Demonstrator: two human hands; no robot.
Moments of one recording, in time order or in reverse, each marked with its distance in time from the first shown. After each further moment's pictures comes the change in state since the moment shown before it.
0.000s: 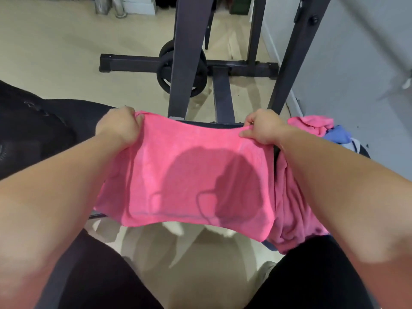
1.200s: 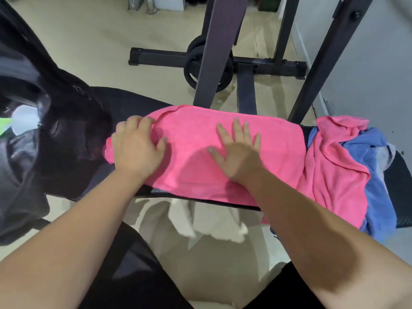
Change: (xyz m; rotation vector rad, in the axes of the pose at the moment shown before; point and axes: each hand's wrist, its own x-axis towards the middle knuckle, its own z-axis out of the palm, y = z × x) left_hand -0.106 -0.024 0.004 -0.052 0.261 0.020; right_hand -0.063 -0.107 0.100 -0.090 0.115 -0.161
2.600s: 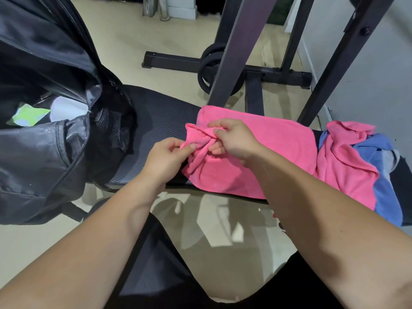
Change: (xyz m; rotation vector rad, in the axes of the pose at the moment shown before) left_hand -0.041 -0.010 -0.010 -0.954 -0.324 -0.351; right_hand 0.003 -0.083 -0.042 1.130 -0.170 0.194
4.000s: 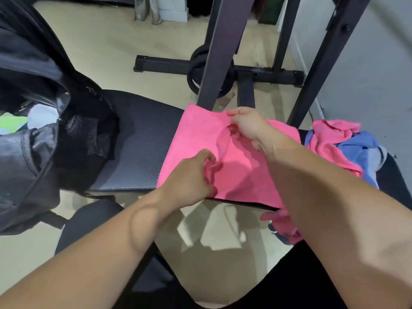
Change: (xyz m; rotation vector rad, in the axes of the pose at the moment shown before) left_hand -0.035 0.036 0.070 0.559 -0.354 0.276; right_hand 0.044 0.010 -0.088 0.029 0.213 0.058
